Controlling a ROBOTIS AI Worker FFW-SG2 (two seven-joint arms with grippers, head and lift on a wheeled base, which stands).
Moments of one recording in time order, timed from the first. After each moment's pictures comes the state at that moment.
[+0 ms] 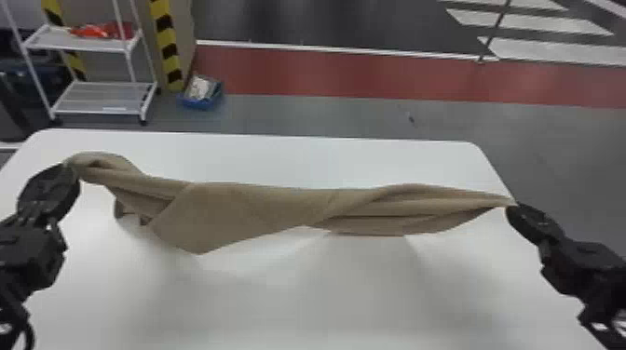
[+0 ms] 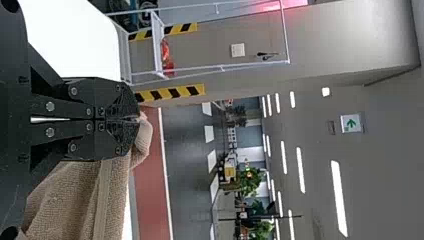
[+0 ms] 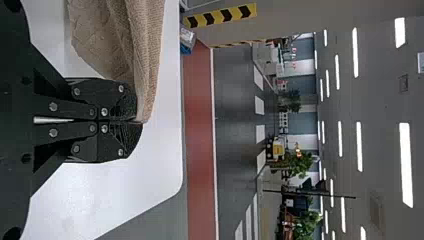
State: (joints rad) left arm 0.49 0.40 0.06 -2.21 0.26 0.18 0.22; right arm 0.48 -0.33 -0.42 -2.10 -0.46 0.41 0.21
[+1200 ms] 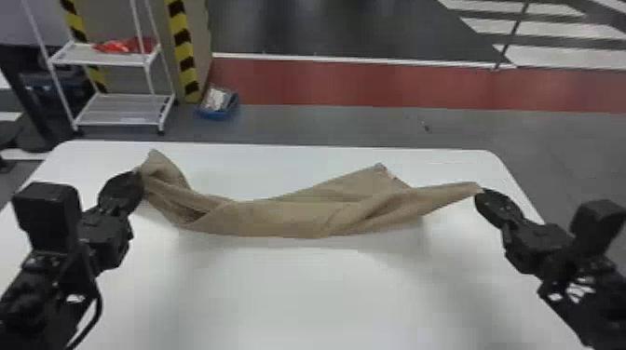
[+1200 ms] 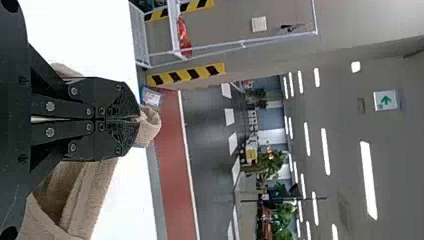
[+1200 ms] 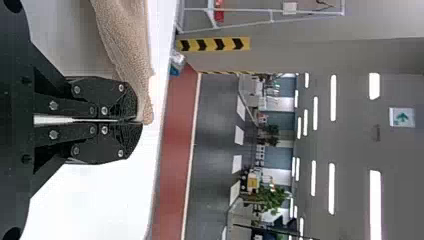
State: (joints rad) left arm 0.28 0.39 -0.05 -2.05 0.24 0.30 0.17; right arm 0.24 -0.38 -0.20 -1.72 -0.30 0.10 0.31
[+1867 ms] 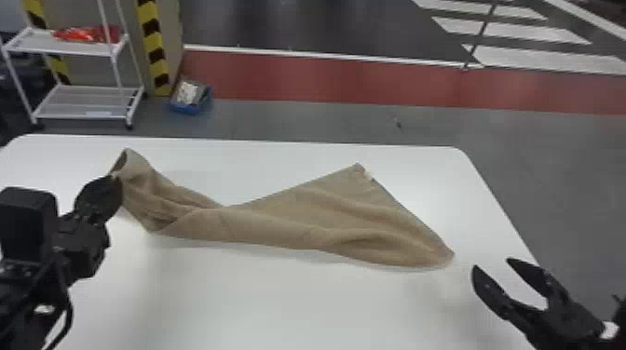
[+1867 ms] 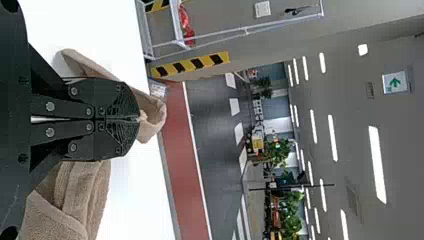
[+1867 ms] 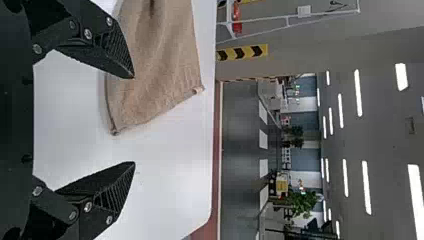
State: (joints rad) left arm 0.27 0.40 -0.10 -2.03 0.22 0.29 0.16; right arm 0.61 -0.29 -0.42 -1.92 -0.41 0.10 0.47
